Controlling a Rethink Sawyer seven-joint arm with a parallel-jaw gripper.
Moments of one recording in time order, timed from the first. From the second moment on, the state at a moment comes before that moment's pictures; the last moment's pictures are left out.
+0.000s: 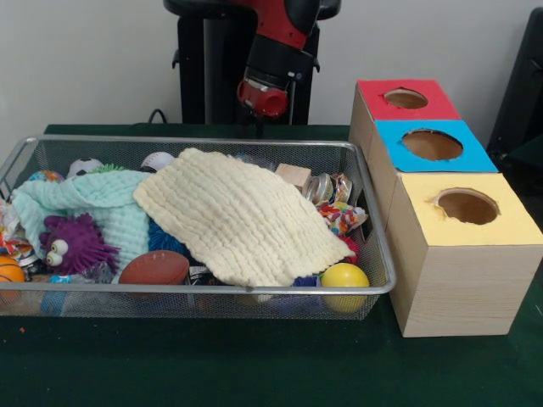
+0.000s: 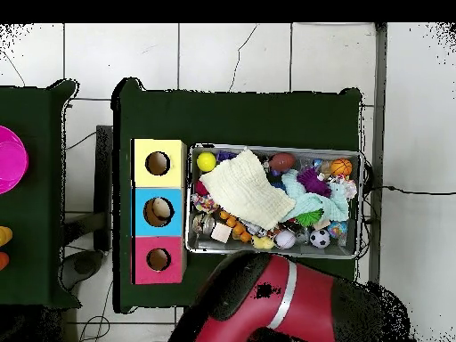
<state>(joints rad) -0.41 -0.11 -0.01 2.45 0.20 -1.19 2.49</state>
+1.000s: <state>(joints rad) -0.44 -0.16 0.05 2.48 0.30 -1.11 2.49</state>
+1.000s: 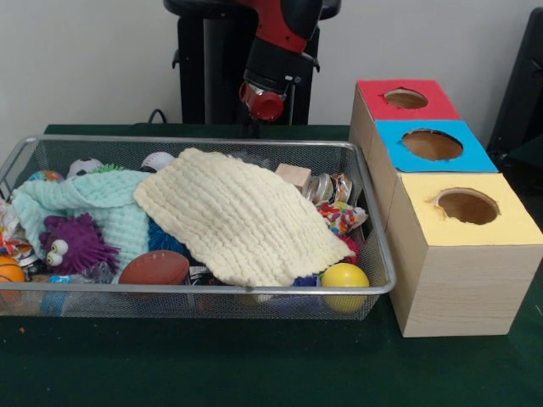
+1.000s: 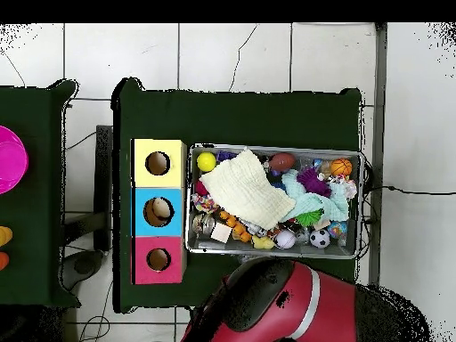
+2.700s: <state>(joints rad) -0.28 -0.30 0.07 2.58 0.55 -0.61 2.49</state>
